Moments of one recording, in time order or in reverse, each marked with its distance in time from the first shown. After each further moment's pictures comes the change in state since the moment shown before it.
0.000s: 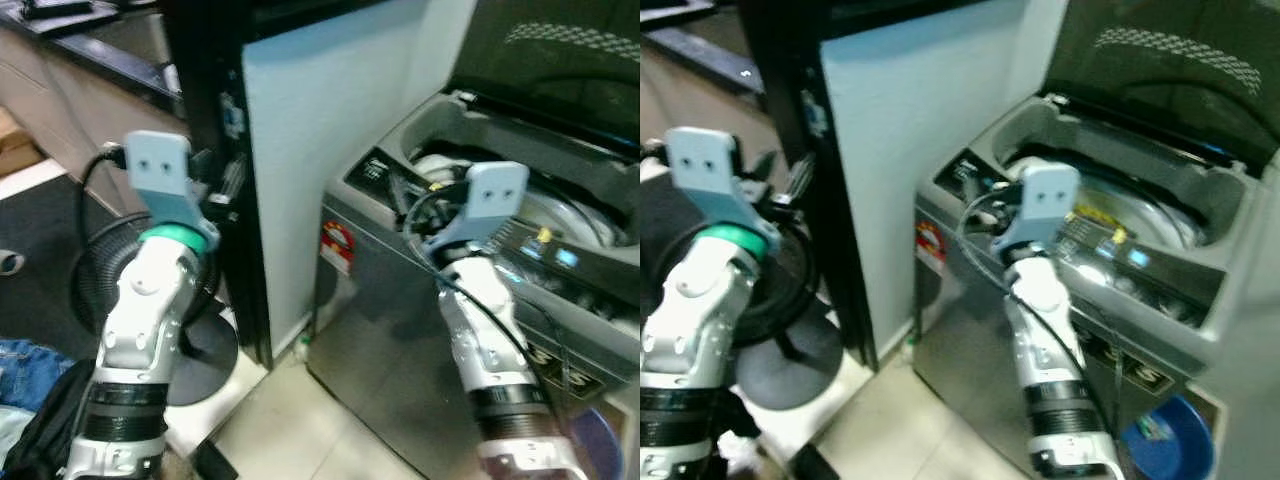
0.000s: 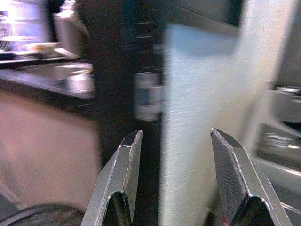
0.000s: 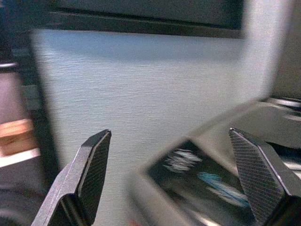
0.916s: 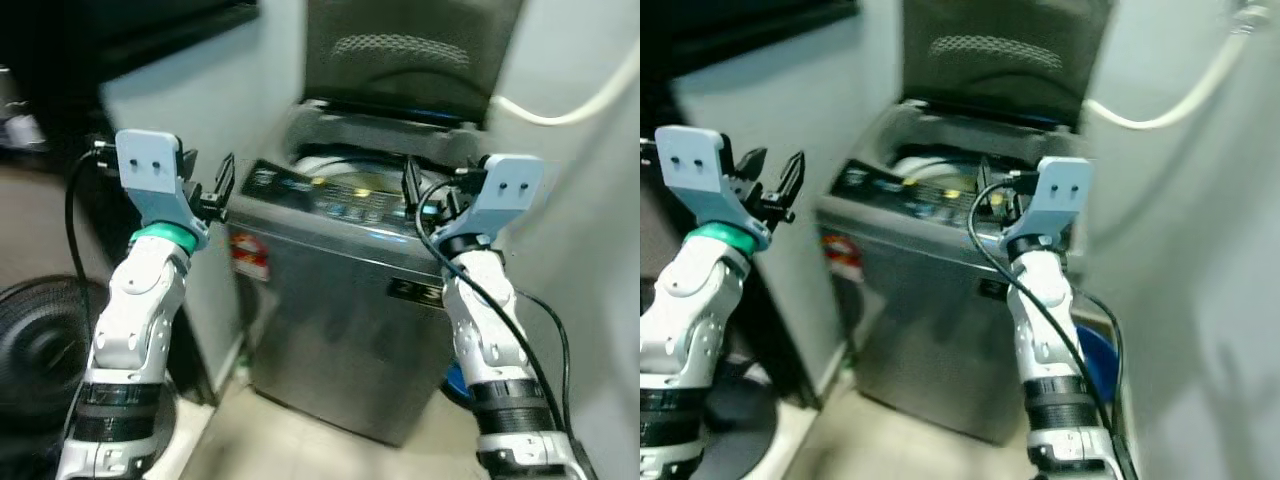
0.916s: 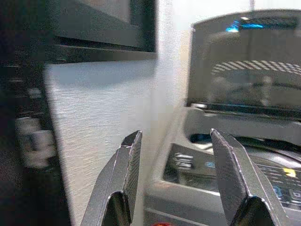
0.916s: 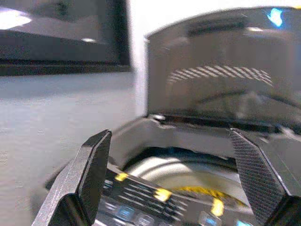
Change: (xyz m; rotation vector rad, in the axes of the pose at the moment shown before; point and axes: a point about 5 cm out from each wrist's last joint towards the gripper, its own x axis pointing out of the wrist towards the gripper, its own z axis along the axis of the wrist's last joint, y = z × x) left arm -0.001 0.006 0.001 -0.006 -0.005 0.025; right arm 0.003 -0.008 0.004 -0.006 -0.016 -0.092
